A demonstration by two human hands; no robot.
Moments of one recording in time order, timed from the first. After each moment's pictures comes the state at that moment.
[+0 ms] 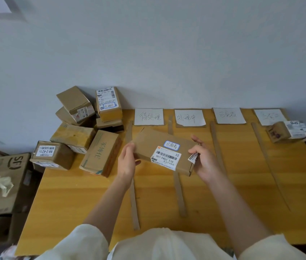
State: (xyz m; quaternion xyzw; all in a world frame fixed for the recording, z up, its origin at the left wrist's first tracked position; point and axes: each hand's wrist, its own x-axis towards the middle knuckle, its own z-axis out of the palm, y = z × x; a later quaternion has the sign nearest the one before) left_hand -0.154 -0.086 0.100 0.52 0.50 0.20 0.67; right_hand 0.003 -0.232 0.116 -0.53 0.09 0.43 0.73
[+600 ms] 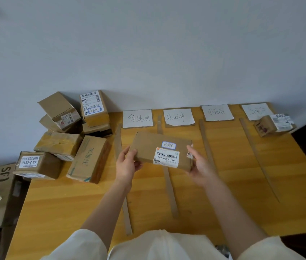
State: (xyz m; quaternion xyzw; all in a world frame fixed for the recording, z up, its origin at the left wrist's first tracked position) left_hand -0.126 -0.102 0.087 0.45 0.51 0.18 0.71; right_hand 0.015 -0.257 0.099 -0.54 0.20 0.44 0.69
